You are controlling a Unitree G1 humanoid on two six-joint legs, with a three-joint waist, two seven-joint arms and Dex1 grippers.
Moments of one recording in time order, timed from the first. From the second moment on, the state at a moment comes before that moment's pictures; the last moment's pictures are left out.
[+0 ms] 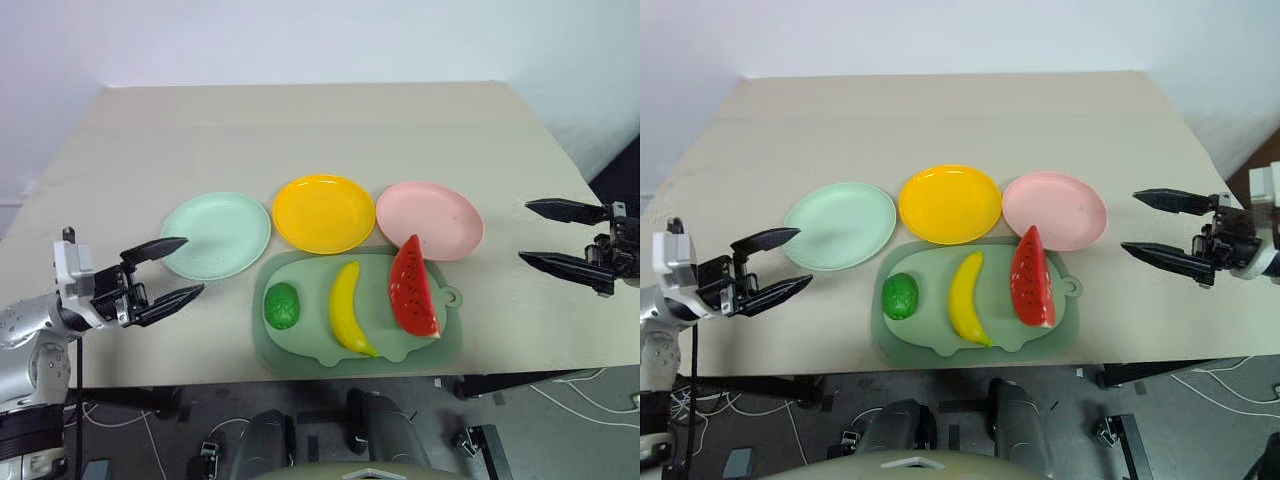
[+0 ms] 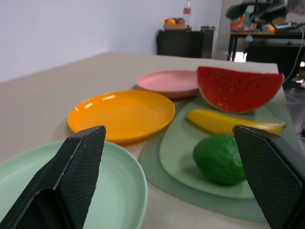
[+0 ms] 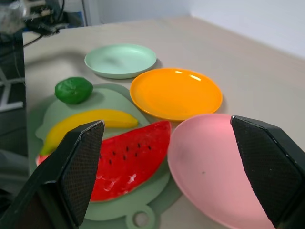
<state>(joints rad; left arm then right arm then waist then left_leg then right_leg) -0.07 0.68 0.40 0.08 -0.67 0.01 -1.42 -0.21 -1.03 -0.42 0.08 0.71 0.39 1.40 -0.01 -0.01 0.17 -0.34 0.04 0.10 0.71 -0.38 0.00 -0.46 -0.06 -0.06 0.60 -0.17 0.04</state>
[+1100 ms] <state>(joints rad) 0.10 0.58 0.33 -0.06 -0.64 -0.06 -1.31 -0.61 -0.91 0.08 -0.32 0.96 1.61 0.48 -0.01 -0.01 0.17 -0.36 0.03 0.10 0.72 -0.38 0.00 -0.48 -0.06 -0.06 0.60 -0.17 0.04</state>
